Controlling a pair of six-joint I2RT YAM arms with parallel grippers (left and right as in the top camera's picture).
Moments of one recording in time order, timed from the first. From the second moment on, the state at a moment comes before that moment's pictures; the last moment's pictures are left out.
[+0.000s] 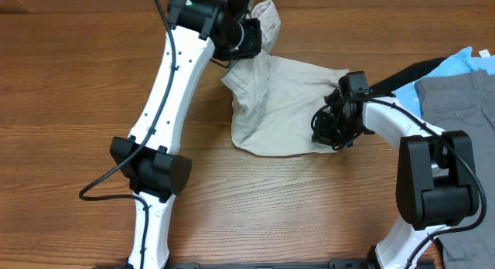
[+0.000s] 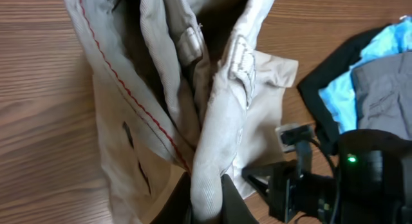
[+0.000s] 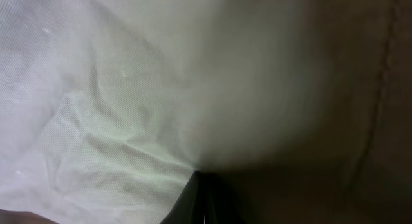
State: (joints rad) left arm -0.39 2.26 2.55 -1.36 0.28 -0.41; right arm 0.12 1.92 1.14 -0.71 -0.39 0.31
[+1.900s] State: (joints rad) left arm -0.58 2.37 2.54 -1.26 0.23 -0.48; right arm 0.12 1.69 0.95 -0.75 -0.09 0.47
